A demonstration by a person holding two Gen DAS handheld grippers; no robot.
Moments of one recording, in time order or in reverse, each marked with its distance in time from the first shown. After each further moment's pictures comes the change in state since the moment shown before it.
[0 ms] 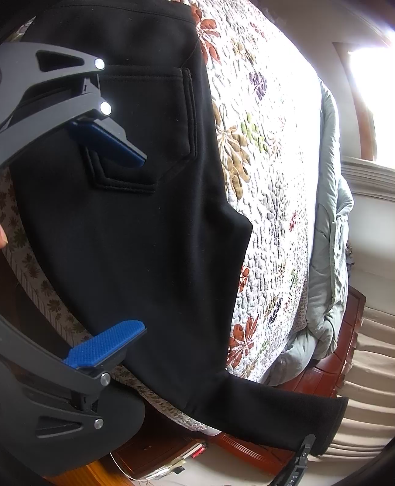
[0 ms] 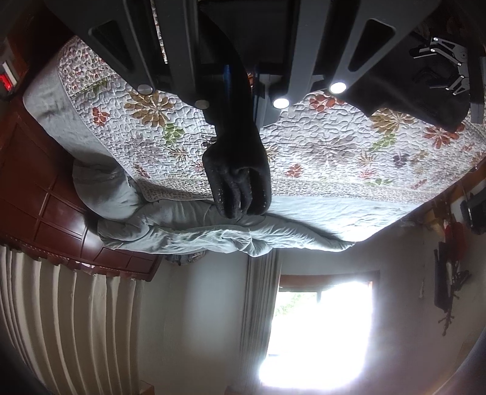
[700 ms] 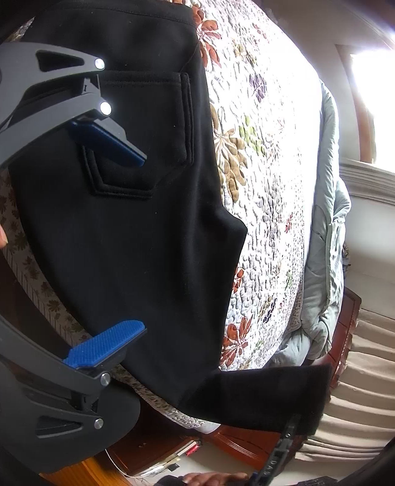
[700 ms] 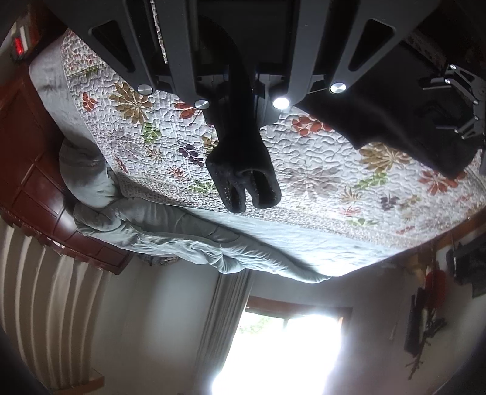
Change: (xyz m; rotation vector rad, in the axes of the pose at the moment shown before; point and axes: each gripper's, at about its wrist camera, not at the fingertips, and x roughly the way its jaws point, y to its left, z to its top) left arm -0.006 0.006 0.002 -0.021 -0.018 -0.014; right arm 0.032 0.067 -0.019 -0.205 0.077 0.039
